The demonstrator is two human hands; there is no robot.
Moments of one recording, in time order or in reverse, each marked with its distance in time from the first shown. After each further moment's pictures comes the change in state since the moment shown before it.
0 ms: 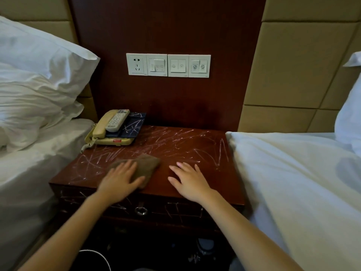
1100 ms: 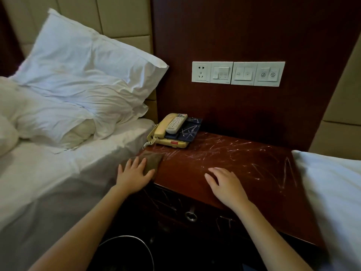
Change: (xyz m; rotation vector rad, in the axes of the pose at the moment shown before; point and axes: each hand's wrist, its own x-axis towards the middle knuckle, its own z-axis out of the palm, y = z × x) left_hand -0.016 -0.117 -0.002 -0.022 0.094 -0.424; right_hand 0.048 -0.038 0.015 0.099 0.153 -0.057
